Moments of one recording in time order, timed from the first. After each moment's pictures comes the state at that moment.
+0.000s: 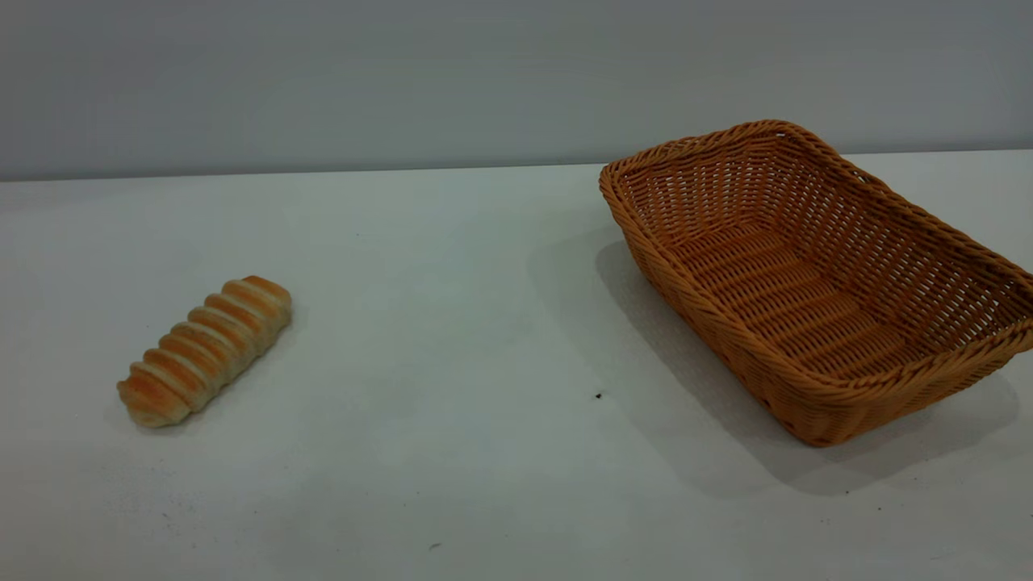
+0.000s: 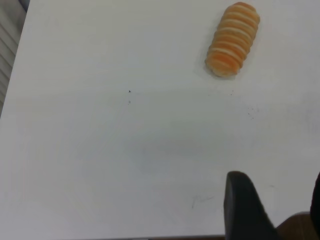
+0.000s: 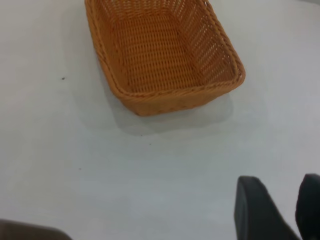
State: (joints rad) left arm 0.04 -0.02 -0.49 0.02 1.14 0.06; right arm -0.24 -0.02 -0.48 0.30 1.17 -0.38
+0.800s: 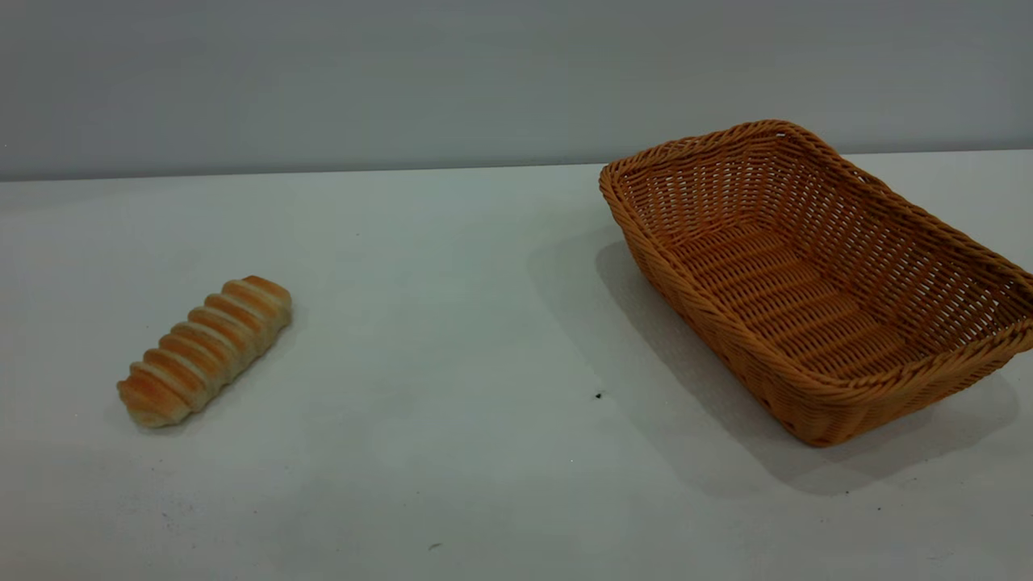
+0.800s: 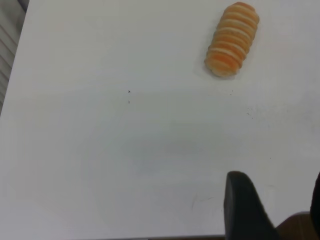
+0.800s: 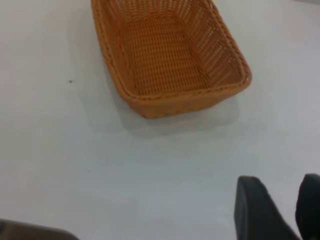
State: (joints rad) left arm 0.04 -0.02 -0.49 0.02 1.14 0.06; right arm -0.24 -0.02 -0.48 0.32 1.17 -0.38
